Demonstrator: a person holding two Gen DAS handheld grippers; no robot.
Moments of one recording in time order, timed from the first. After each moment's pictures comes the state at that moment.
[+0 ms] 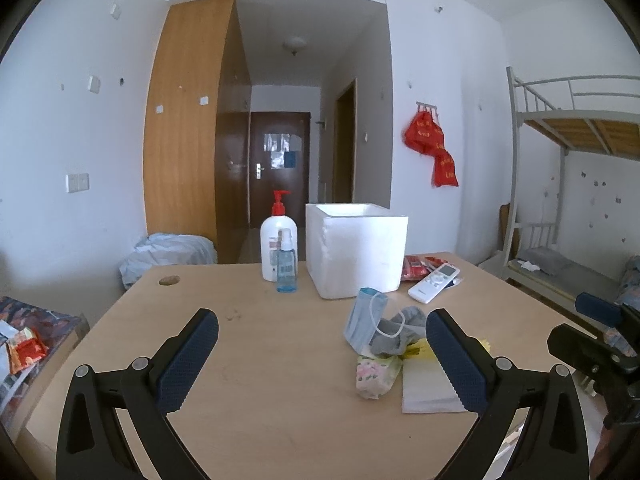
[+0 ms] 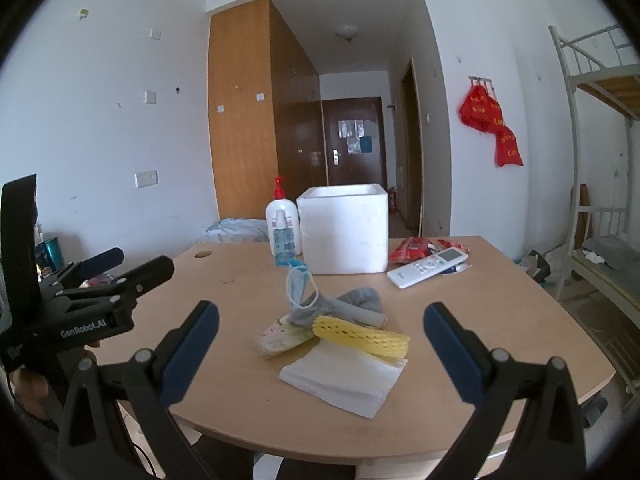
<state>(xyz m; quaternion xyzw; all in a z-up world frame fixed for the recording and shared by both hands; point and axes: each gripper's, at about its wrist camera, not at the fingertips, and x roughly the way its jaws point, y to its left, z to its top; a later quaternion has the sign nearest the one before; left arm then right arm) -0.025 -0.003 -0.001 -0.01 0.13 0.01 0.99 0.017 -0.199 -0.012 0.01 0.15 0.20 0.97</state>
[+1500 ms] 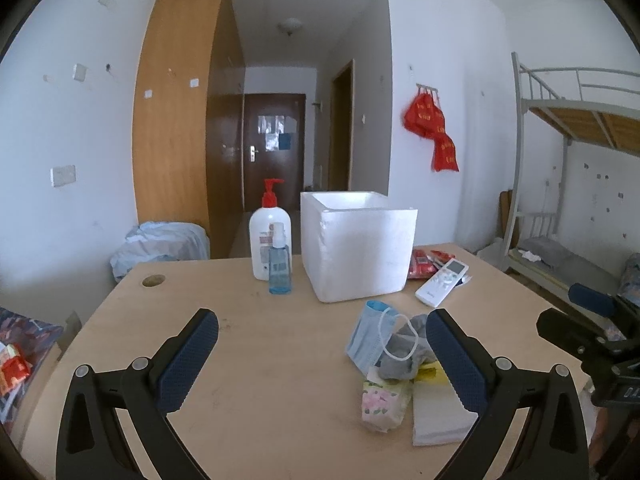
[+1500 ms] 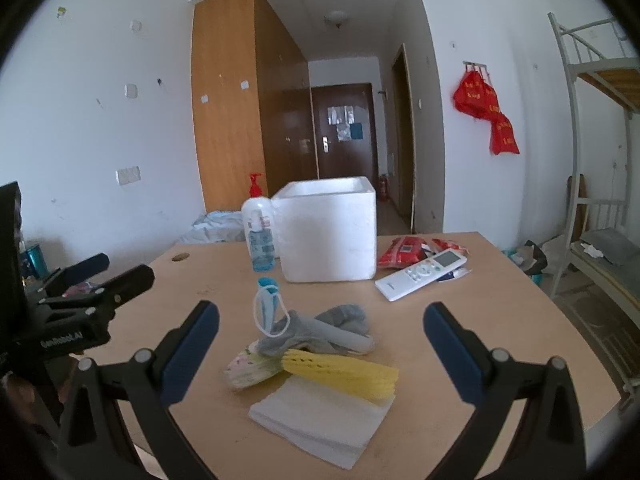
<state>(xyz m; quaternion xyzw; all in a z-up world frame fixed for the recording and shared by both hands) 0.043 0.000 0.004 -0.02 0.17 0.00 0.99 0.085 -0.196 -0.009 0.01 0.18 0.18 0.97</state>
